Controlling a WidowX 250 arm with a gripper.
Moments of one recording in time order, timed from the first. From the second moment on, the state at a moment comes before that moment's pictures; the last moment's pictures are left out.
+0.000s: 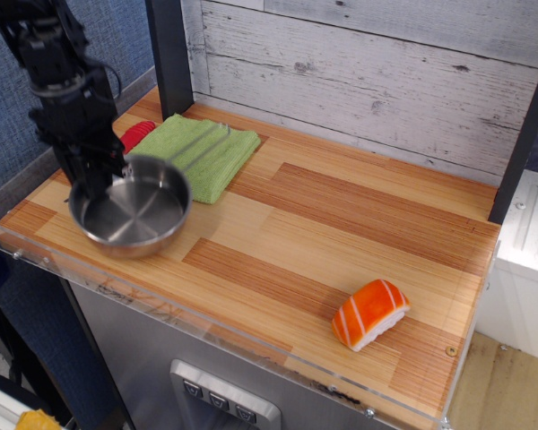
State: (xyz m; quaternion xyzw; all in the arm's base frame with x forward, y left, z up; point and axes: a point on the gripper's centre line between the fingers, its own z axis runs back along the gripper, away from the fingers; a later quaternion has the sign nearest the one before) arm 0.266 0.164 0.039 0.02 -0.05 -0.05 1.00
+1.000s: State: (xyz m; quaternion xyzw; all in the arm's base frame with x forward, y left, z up) arm 0.338 0.065 0.112 0.00 -0.16 -0.29 0.94
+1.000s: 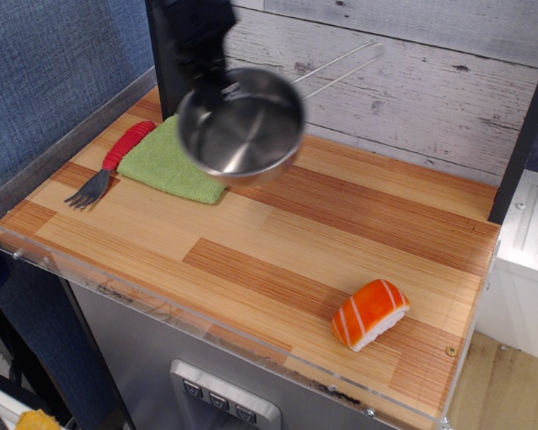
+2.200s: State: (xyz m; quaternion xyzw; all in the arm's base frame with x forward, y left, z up) arm 0.351 -0.009 0.053 0.02 -0.12 -0.46 0.88
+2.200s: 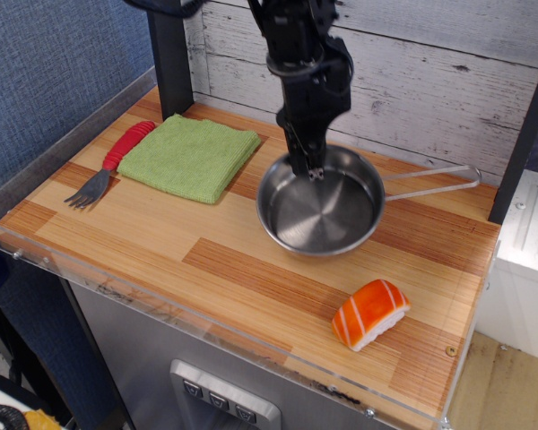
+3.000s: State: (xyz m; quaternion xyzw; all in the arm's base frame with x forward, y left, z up) arm 0.361 -0.014 0.019 0.01 -0.09 -0.48 0.87
